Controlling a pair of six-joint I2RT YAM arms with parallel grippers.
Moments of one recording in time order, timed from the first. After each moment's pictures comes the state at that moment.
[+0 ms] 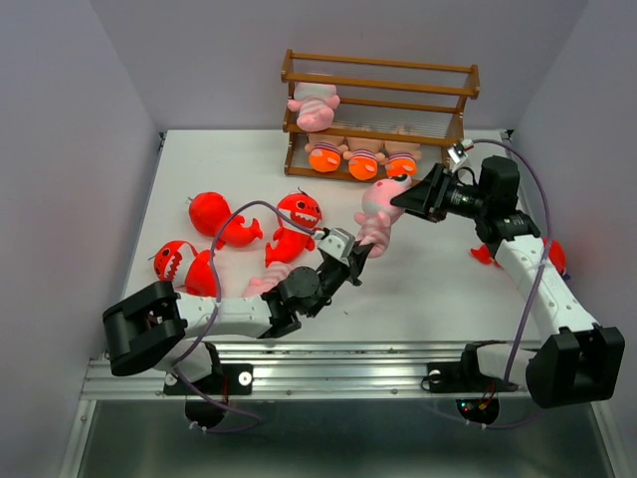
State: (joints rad) left arm -1.20 1.39 0.59 0.97 -0.49 -0.13; right arm 0.10 1.20 1.00 -0.16 -0.86 0.78
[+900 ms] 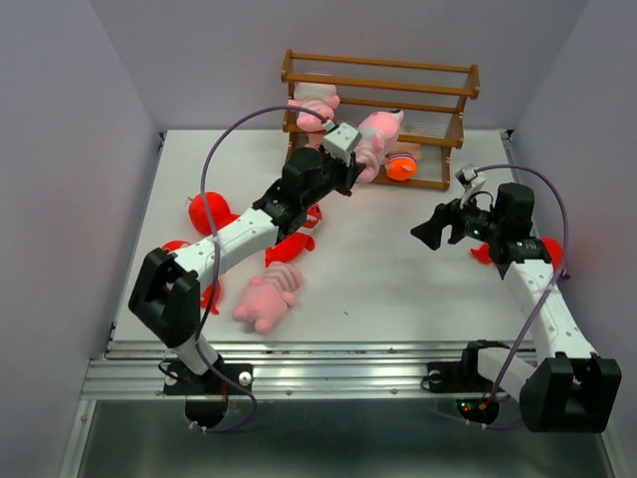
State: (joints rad) left arm -0.73 1.58 1.24 0.29 0.06 -0.06; right arm -0.04 1.06 0.82 -0.27 -0.80 -0.06
